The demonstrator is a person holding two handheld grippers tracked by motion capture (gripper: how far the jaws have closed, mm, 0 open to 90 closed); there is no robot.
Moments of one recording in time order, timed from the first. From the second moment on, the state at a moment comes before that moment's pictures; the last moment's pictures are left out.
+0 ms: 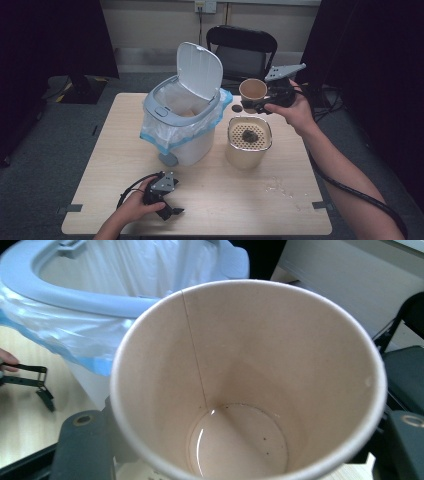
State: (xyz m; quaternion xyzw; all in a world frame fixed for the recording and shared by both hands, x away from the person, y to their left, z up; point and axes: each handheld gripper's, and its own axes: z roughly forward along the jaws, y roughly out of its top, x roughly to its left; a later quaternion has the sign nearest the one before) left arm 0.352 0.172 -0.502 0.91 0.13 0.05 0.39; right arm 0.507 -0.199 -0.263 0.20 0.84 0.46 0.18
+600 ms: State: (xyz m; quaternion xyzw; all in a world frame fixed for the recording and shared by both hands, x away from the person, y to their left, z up) left arm 0.352 0.172 -0.502 0.91 0.13 0.05 0.38; right arm 0.496 -0.182 -0.249 0.18 0.85 0.47 0.16
